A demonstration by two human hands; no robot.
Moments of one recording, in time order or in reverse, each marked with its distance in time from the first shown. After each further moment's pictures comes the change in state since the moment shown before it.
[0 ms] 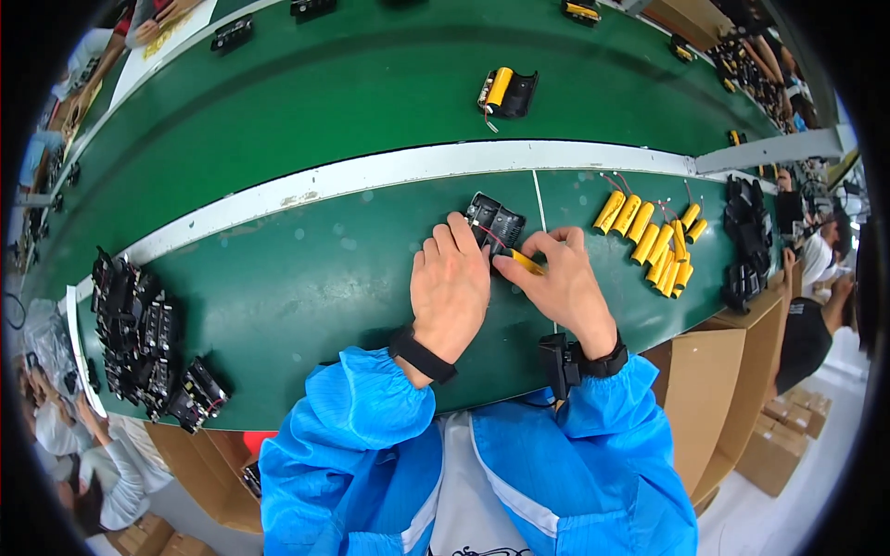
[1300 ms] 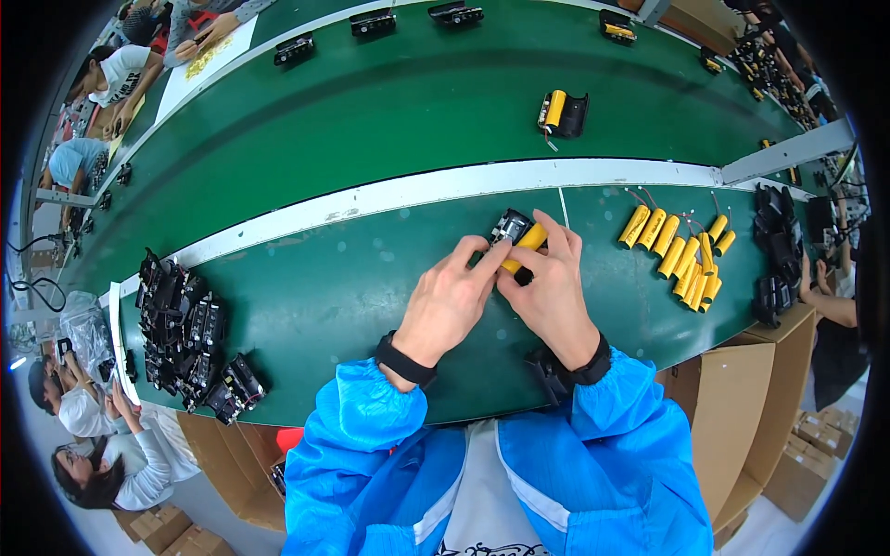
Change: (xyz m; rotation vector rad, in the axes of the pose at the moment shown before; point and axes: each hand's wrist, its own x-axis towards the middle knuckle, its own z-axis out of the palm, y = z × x) left_hand 0.000 -0.035 -0.039 -0.309 -0.093 0.271; right_hand 0.008 -0.019 0.043 0.085 0.367 -0.313
